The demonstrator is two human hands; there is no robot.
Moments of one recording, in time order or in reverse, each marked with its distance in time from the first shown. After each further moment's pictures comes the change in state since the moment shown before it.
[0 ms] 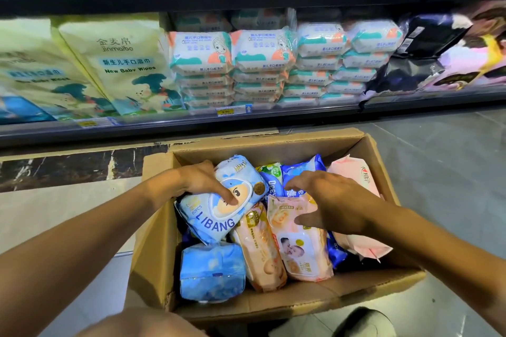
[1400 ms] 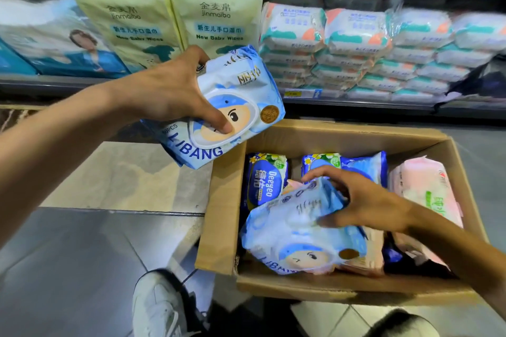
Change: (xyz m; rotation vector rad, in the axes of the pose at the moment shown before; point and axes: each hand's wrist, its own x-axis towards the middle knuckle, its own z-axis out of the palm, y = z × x) left_hand -0.167 -0.058 -0.098 0.047 0.657 0.143; right_hand 0.031 -0.068 0.022 0.850 -0.184 -0.073
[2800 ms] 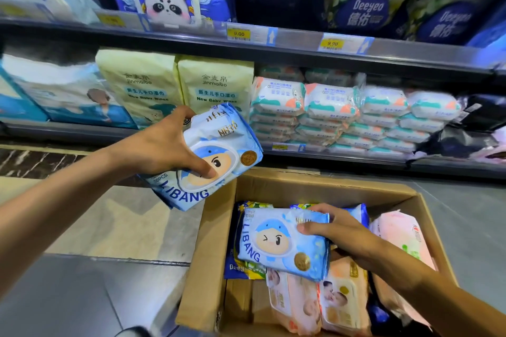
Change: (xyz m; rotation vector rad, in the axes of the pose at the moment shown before) left_hand -0.011 -0.011 -0.006 -0.290 0.045 -0.006; right_hand 0.018 -0.004 -0.013 0.347 0.323 0.323
